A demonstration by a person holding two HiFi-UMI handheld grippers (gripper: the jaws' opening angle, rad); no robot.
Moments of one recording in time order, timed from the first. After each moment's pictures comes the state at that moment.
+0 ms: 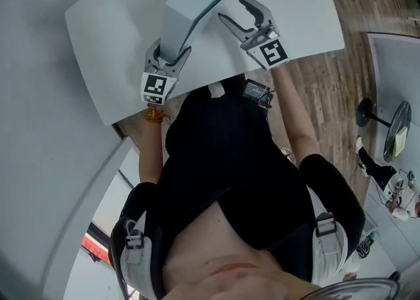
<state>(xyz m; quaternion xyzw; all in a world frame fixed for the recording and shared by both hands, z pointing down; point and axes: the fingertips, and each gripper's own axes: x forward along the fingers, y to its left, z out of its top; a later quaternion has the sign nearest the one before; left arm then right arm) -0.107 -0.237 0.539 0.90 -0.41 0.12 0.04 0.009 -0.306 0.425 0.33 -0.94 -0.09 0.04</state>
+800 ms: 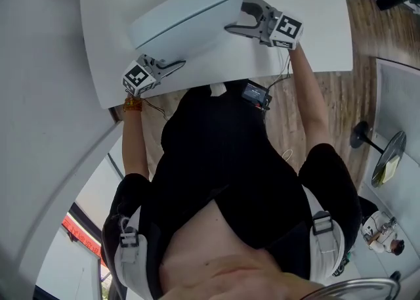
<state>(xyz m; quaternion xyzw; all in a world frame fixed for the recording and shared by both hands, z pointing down) -0.130 -0.197 0.582 0.96 -0.22 0.12 0.11 -0.017 -0.303 0.485 -0.04 -1.00 0.02 0.09</state>
